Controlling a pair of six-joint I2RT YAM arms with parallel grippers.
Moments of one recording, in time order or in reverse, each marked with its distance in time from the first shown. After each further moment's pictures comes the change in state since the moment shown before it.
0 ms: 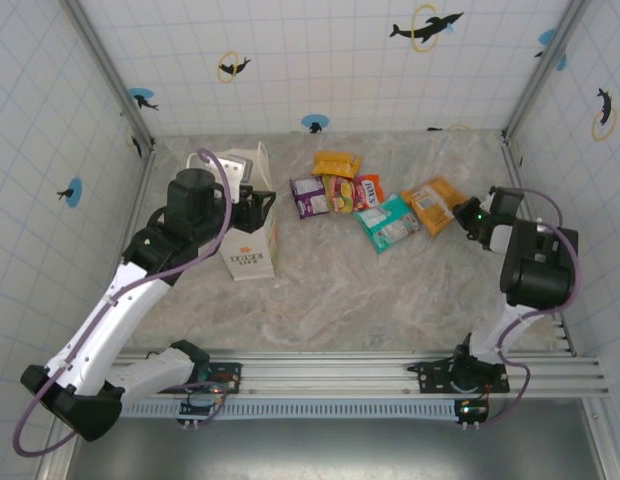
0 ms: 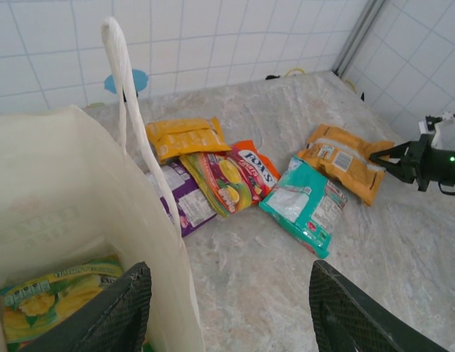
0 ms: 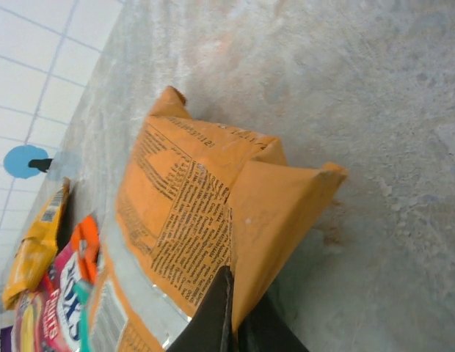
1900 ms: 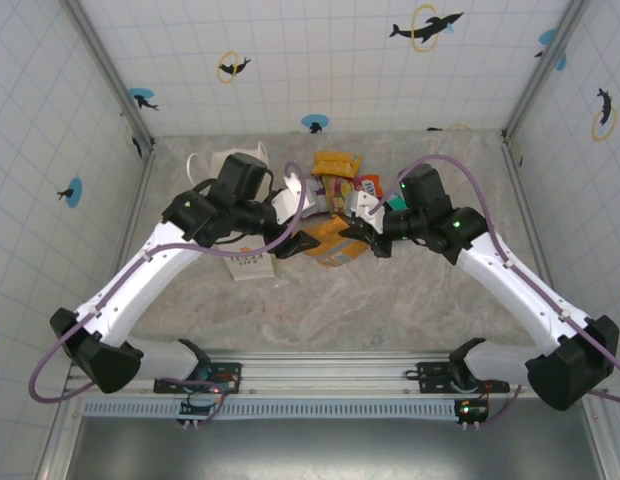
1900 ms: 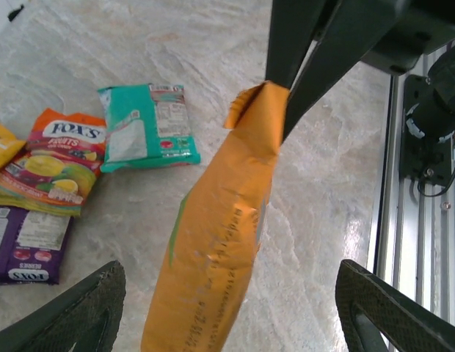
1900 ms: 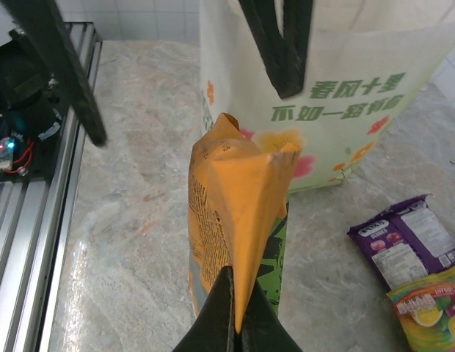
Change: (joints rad) left arm -0.132 0.285 0.231 -0.310 0.410 0.624; right arm 0.842 -0.547 0.357 -0.904 -0.227 -1.290
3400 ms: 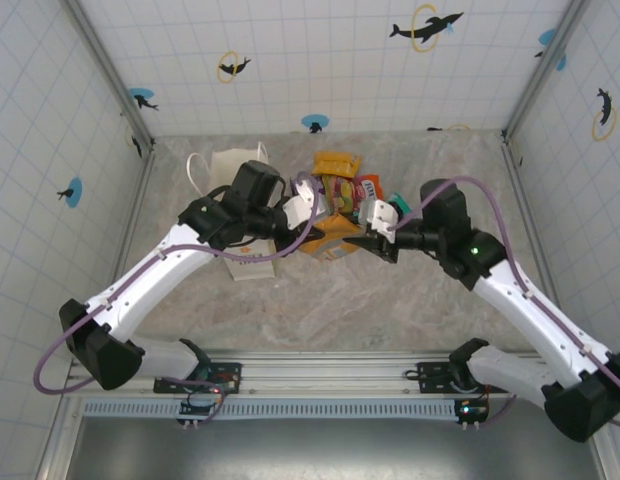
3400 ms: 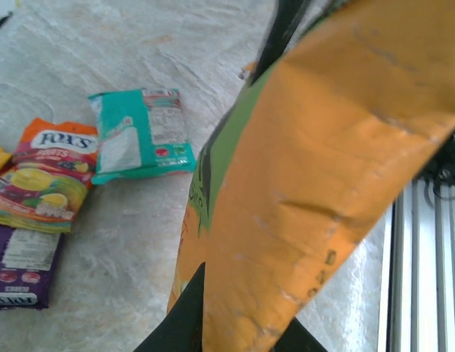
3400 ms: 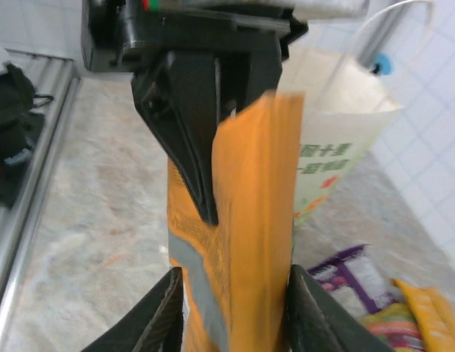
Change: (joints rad) left arm -0.034 0.006 -0.088 0.151 -0.023 -0.023; right arm -0.008 -0.220 -0.206 0.278 0.054 0.064
